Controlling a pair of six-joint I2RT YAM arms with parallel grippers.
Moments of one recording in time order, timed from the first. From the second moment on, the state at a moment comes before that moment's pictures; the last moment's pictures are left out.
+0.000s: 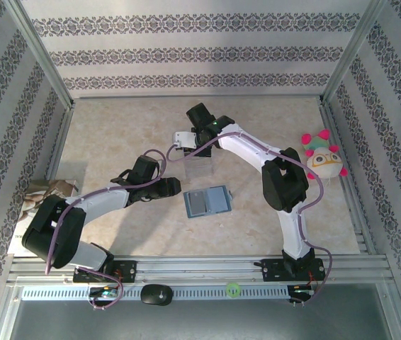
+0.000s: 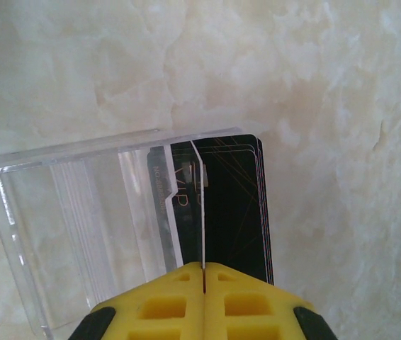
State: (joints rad) left arm -0.44 1.44 0.66 -0.13 0.30 -0.63; right arm 0.61 2.11 1.79 -0.74 -0.02 -0.98
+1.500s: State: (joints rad) left arm -0.44 1.18 0.51 -0.01 0.27 -0.70; right arm 0.48 1.90 1.27 -0.48 0.05 0.38
